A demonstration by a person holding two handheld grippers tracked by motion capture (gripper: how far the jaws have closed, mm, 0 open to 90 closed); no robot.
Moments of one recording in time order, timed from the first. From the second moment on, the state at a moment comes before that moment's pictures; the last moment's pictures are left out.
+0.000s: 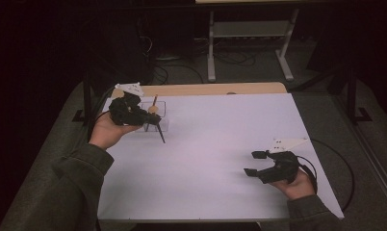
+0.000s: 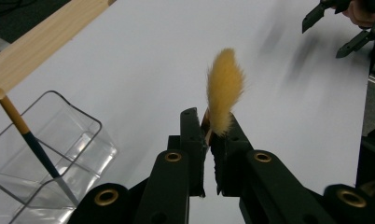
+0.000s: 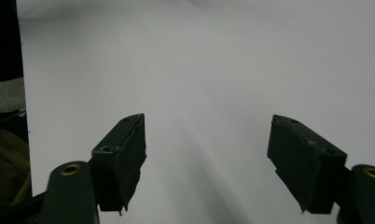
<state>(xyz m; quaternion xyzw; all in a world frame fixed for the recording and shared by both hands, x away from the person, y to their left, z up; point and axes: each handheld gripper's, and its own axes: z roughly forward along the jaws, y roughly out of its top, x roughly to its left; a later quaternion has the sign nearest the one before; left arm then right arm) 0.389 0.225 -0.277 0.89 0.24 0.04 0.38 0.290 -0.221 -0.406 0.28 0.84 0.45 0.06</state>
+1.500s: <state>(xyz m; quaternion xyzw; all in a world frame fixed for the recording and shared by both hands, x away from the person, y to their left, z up) 0.465 0.231 -0.247 0.88 0.31 0.07 0.35 0.291 -0.220 -0.408 0.29 0.84 0.45 0.07</state>
